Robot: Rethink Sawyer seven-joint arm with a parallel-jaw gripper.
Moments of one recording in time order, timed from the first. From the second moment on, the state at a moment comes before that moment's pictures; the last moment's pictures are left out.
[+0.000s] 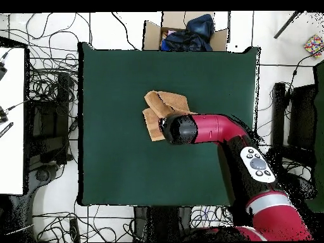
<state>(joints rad) -0.56 -0.57 0.39 1.66 -0.46 0.52 1.57</state>
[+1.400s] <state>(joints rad) -0.52 -0.46 0.33 1.64 -0.52 0.39 1.57</state>
